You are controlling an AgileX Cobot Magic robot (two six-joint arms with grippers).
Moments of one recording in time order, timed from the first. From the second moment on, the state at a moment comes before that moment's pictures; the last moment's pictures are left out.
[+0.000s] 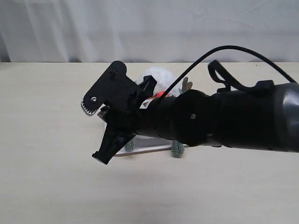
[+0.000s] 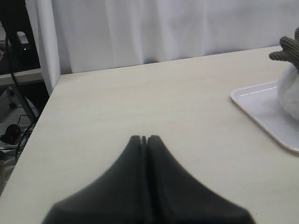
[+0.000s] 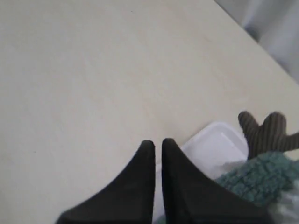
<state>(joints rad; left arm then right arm) -0.08 0.00 0.00 0.04 0.32 0.08 0.86 1.70 -1.00 0.70 -0.05 -1.05</state>
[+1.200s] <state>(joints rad) -0.08 0.00 0.00 0.04 0.32 0.08 0.66 1.64 -1.21 1.03 0.27 -0.85</state>
